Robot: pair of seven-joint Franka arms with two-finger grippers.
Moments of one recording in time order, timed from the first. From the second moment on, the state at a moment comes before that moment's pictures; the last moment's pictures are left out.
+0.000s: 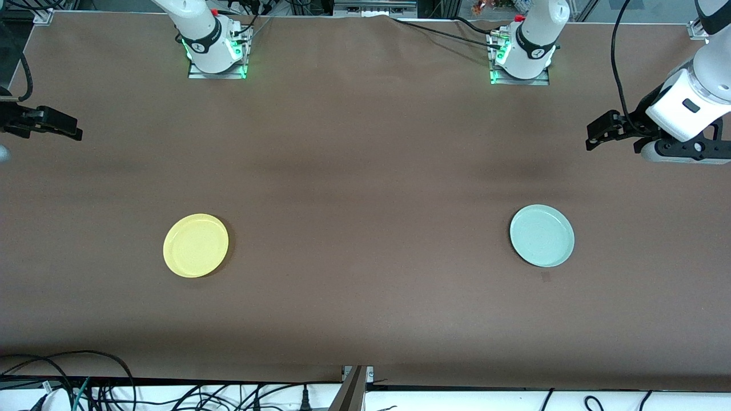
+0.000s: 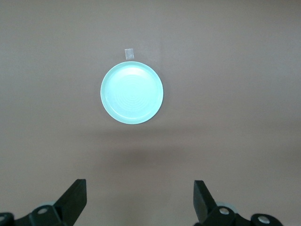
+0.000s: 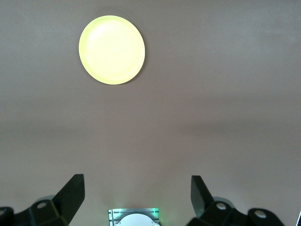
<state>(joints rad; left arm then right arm) -0.02 -0.01 -0.06 -1.67 -0.04 1.61 -0.07 0.06 0.12 -0.12 -1.44 -0.03 1.40 -0.04</state>
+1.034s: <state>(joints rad) -0.01 0.01 -0.07 -1.63 -0.04 1.61 -0.07 0.07 0.12 -0.12 -1.44 -0.03 1.40 -0.04</state>
